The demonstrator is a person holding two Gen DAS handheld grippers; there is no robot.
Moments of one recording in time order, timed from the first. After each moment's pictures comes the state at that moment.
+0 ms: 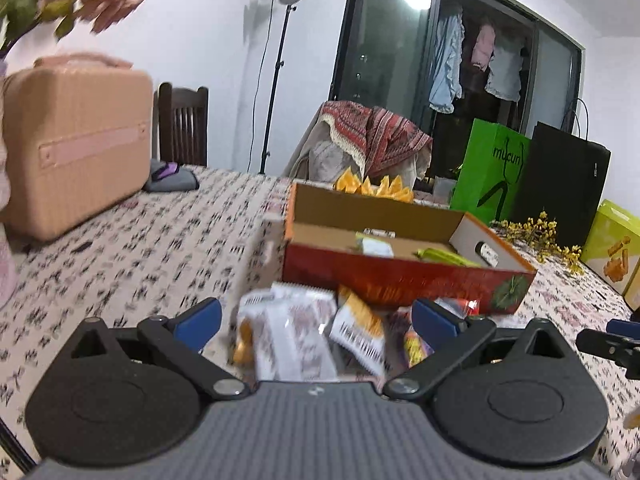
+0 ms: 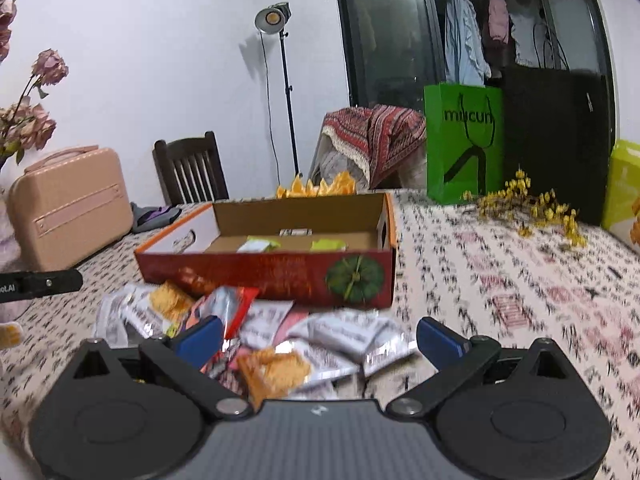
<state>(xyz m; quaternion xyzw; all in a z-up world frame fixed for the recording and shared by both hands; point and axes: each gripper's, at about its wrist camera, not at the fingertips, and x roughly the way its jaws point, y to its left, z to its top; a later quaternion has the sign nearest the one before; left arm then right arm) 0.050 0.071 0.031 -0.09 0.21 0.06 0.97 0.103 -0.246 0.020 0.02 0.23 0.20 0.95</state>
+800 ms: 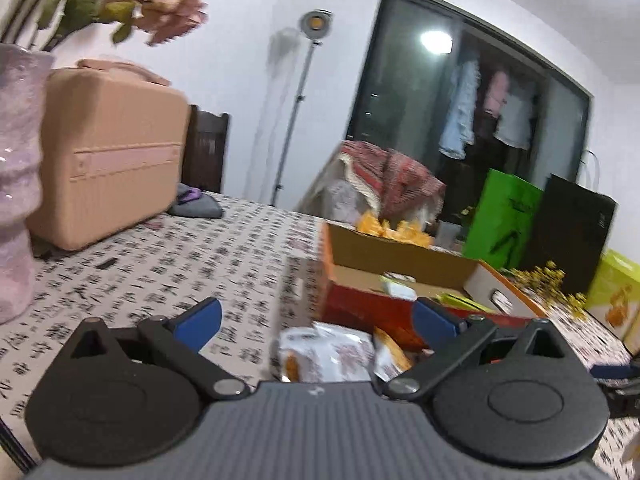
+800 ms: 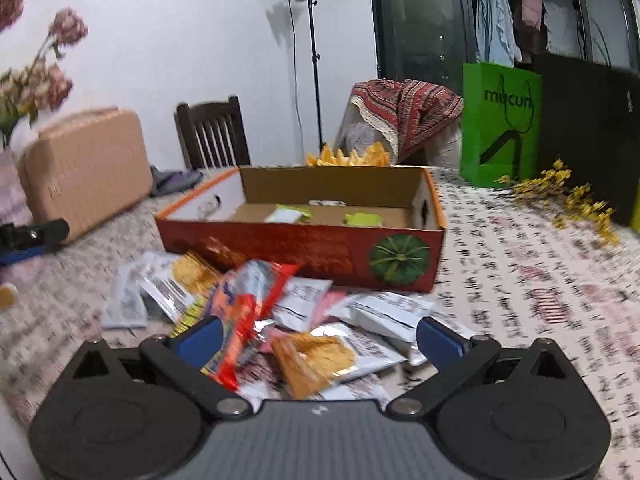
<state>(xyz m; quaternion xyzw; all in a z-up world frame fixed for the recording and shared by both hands) 0.035 0.114 0.039 -0.13 0.14 0.08 0.98 0.117 -0.211 0.022 -0.01 0.27 0.23 0.93</state>
